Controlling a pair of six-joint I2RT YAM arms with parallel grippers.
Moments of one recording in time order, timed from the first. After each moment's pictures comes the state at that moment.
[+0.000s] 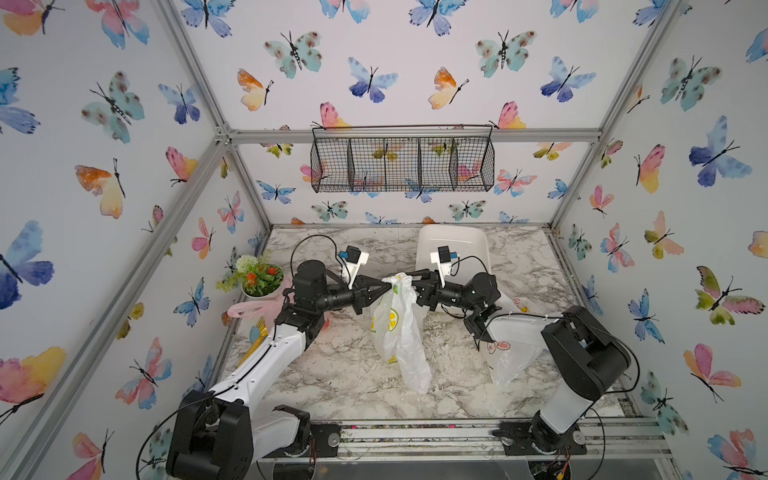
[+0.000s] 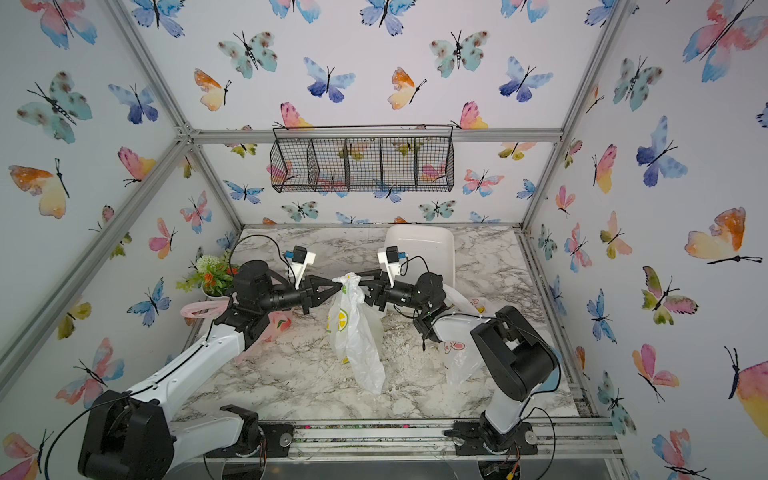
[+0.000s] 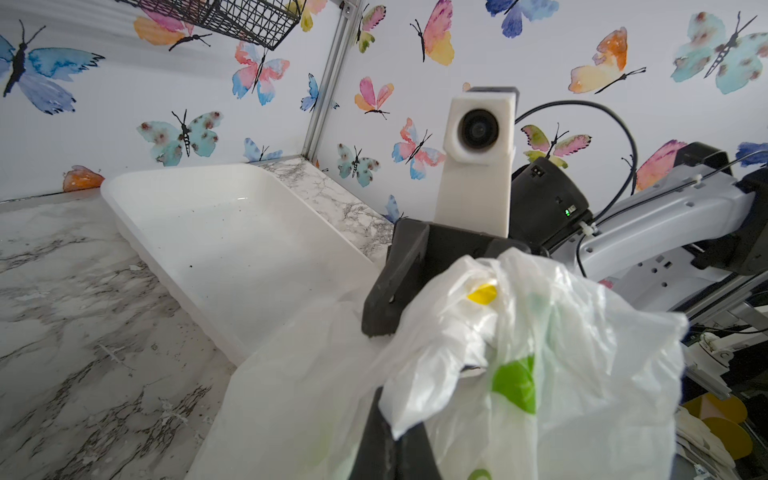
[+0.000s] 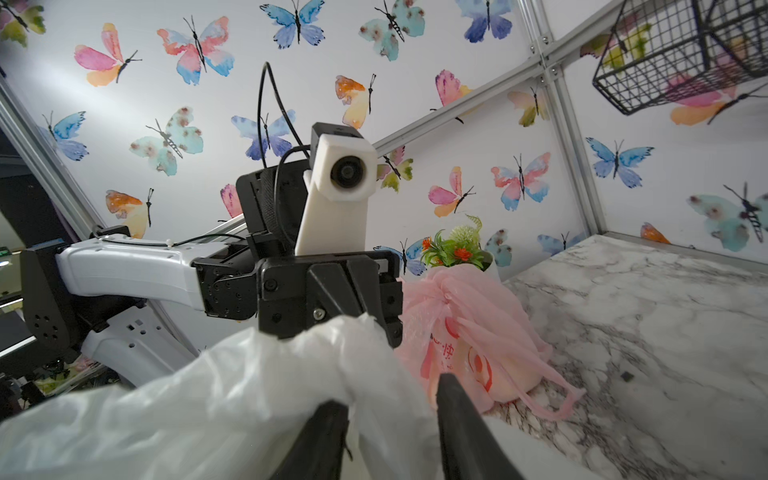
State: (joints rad) left arm -0.31 1.18 0.75 0.24 0.92 -0.29; right arm 0.64 1.67 0.78 1.16 -0.76 0.64
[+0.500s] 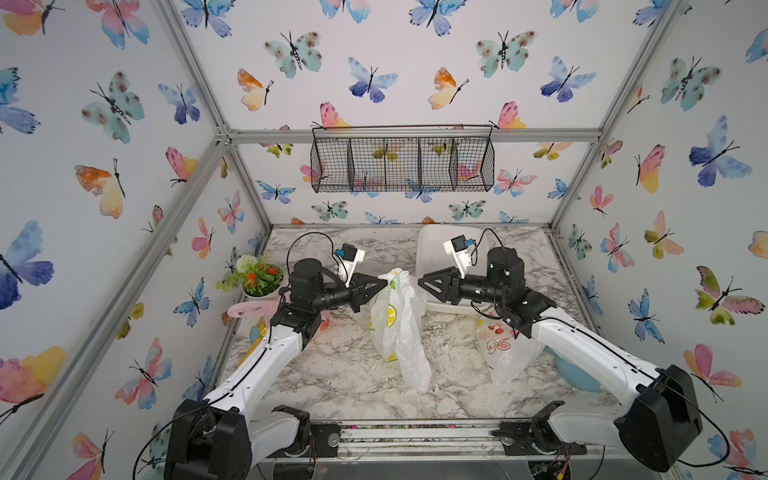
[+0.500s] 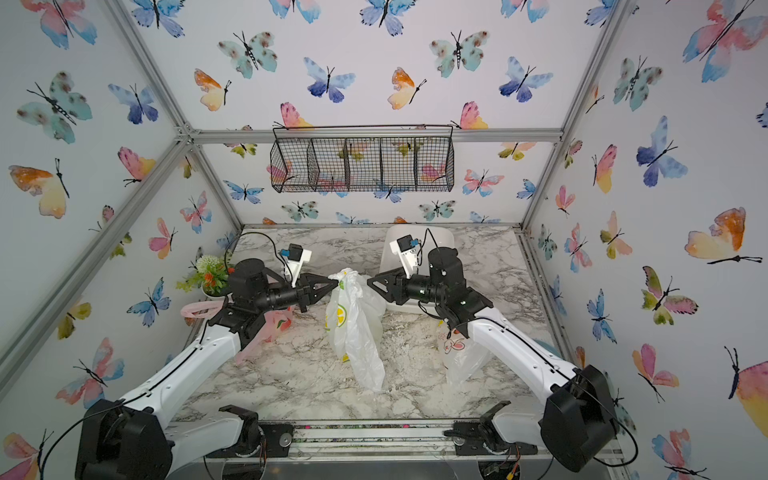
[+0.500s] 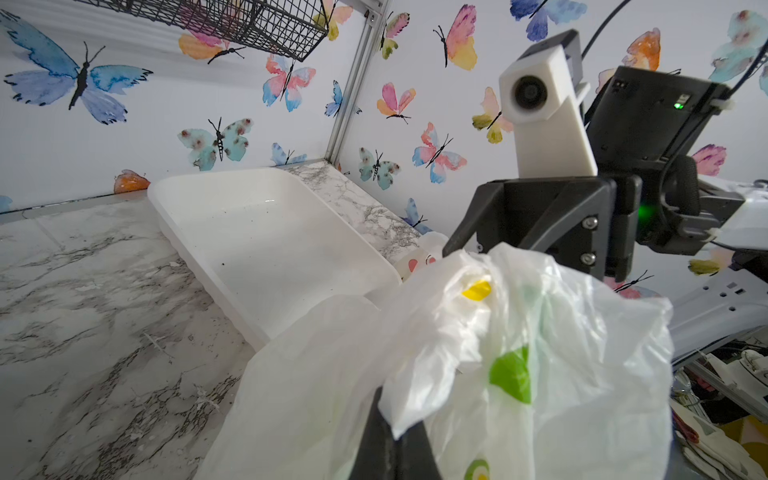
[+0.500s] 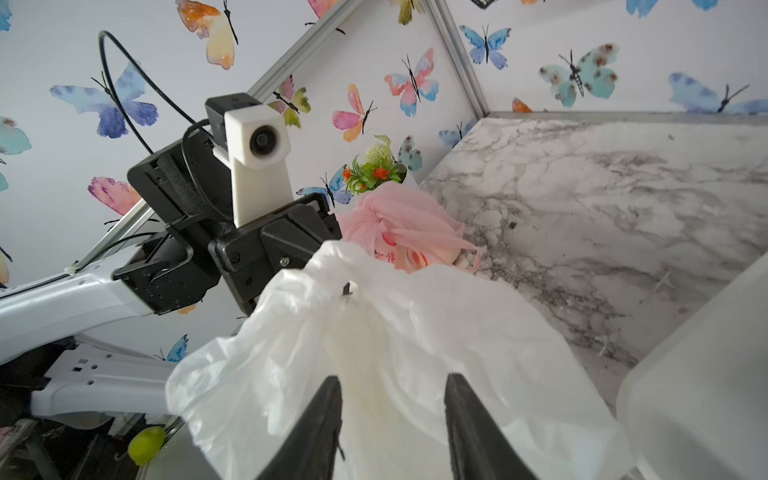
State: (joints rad) left arm -0.30 1.16 0.77 0.16 0.88 -0.26; right arm 0.59 1.27 0.98 -0.02 -0.66 0.43
